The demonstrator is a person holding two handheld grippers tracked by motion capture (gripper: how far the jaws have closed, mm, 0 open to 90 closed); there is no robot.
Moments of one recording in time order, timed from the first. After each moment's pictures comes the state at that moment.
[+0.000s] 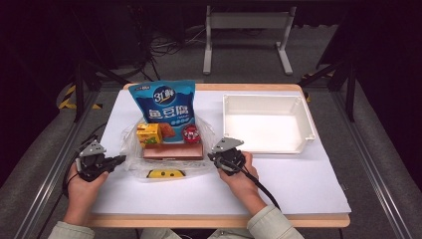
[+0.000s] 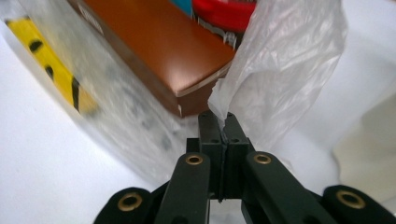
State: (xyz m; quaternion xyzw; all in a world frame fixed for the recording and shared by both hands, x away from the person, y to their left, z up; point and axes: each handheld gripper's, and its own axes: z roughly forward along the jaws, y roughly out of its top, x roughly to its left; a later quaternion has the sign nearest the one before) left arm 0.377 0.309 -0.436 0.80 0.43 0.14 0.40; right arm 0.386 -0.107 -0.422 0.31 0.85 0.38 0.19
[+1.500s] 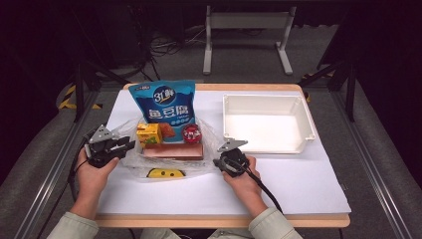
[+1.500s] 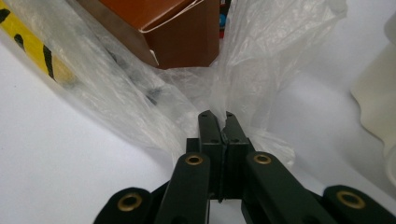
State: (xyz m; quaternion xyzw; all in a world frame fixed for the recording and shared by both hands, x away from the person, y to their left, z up) left arm 0.405 0.284 -0.411 0.78 0.42 0.20 0.41; right arm 0.391 -0.121 -0.440 0.36 0.85 0.35 0.13
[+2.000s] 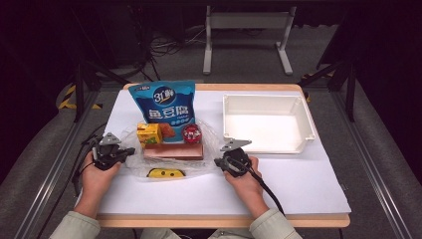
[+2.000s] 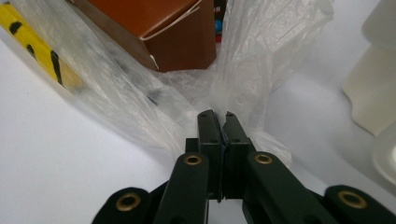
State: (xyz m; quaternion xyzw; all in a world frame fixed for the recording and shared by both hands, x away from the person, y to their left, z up) left arm 0.413 0.283 -0.446 0.82 0.43 0.14 0.36; right arm 0.389 -0.128 -0.436 0.37 0.84 0.37 0.12
